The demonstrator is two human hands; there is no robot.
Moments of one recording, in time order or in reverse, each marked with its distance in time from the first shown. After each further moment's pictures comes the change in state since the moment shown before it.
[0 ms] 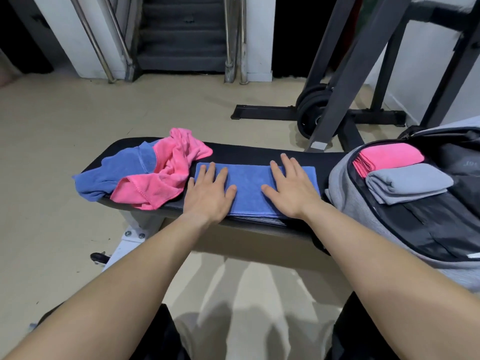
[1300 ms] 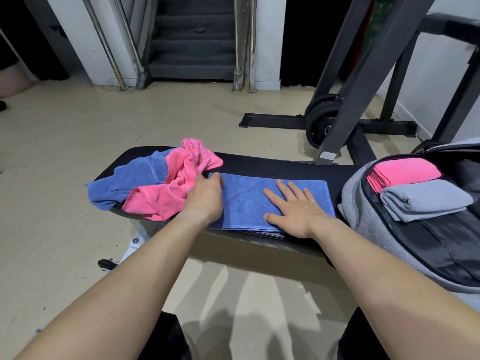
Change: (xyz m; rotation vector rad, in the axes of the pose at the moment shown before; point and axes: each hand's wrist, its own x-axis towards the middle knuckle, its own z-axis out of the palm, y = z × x) left_hand 0.009 -0.019 -0.034 -0.188 0.030 -0.122; right_hand 0.007 -0.002 0.011 -0.120 -0.219 -0.106
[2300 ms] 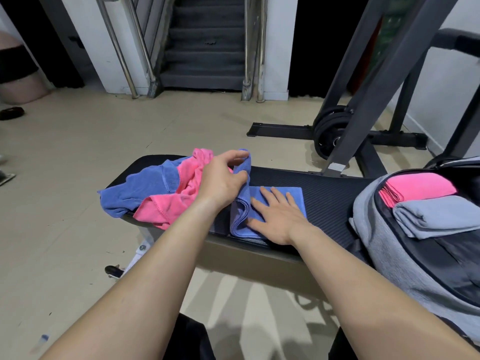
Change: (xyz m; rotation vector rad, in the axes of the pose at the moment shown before) left_hand 0.011 0.032 -0.044 -0.645 0.220 0.162; right_hand 0.025 -0.053 -0.005 0.008 0.085 -0.087
